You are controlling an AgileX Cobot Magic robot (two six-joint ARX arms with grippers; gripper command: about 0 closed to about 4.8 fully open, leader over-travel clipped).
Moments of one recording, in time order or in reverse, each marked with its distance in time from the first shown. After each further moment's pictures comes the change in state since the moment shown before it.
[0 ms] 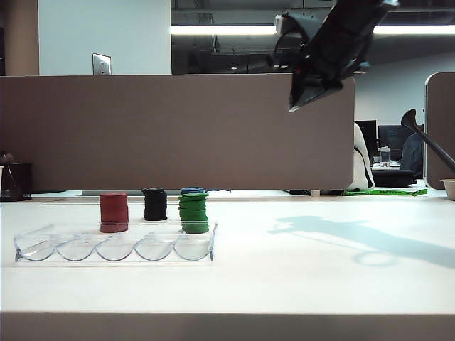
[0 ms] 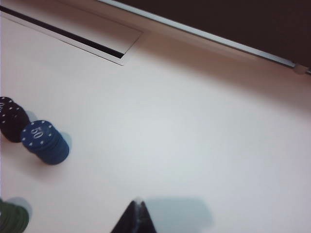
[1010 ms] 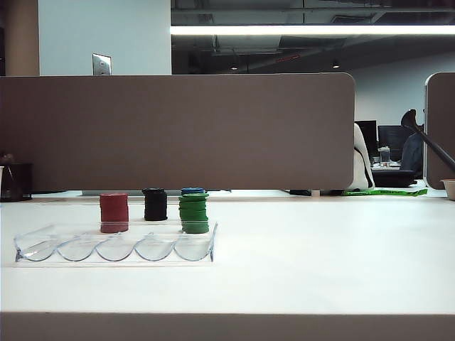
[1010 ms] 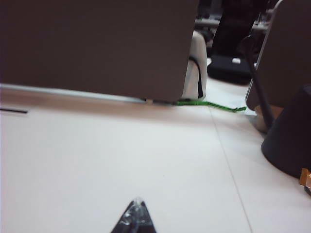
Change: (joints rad) left arm 0.000 -0.360 -0.003 -0.249 -0.004 -0.082; right arm -0.025 -1.152 -0.993 0.326 0.355 -0.004
